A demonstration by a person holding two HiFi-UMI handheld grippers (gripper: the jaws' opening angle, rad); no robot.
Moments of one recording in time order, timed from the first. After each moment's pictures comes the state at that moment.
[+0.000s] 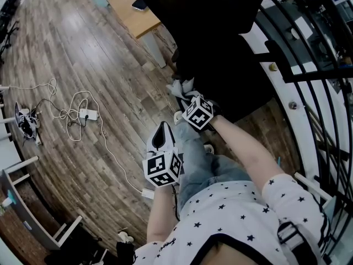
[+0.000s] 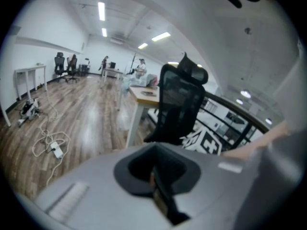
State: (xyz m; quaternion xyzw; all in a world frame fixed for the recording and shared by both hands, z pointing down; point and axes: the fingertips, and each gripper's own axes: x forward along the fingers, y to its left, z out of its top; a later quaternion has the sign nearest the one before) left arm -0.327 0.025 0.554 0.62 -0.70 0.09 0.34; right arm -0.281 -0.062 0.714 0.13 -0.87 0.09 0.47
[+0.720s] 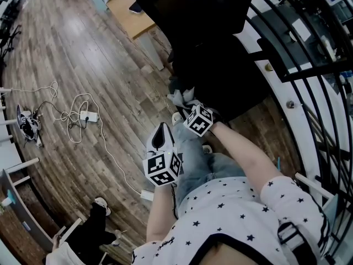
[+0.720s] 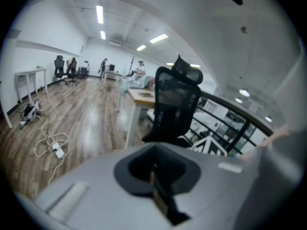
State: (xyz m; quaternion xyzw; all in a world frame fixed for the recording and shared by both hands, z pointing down) left arm -0.304 0.047 0.544 0.62 -0.71 0.09 0.32; right arm -0.245 -0.012 0.716 0.11 -0.86 0.09 0.48
